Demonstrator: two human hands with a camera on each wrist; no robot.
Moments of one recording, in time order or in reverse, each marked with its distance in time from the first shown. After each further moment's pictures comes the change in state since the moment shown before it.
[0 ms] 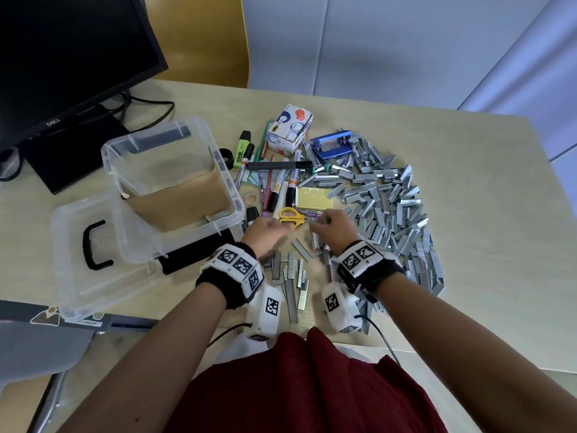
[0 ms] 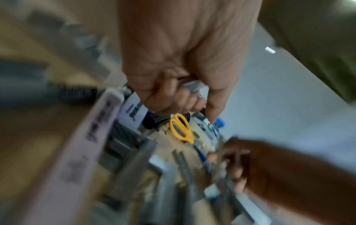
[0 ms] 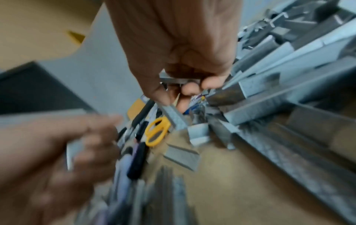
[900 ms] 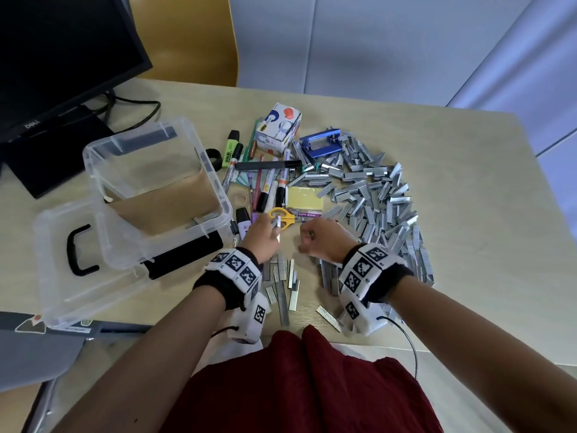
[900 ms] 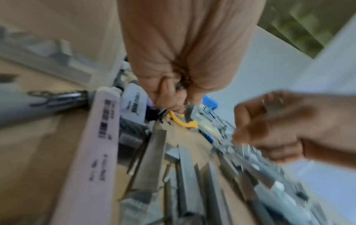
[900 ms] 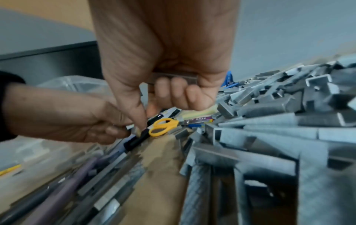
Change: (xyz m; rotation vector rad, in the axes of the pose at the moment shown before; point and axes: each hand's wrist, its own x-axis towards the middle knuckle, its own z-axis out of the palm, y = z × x) left_hand 0.011 -0.001 0.015 0.477 0.043 0.111; right_hand -0.023 -0.010 -0.018 -0.455 -0.263 -0.251
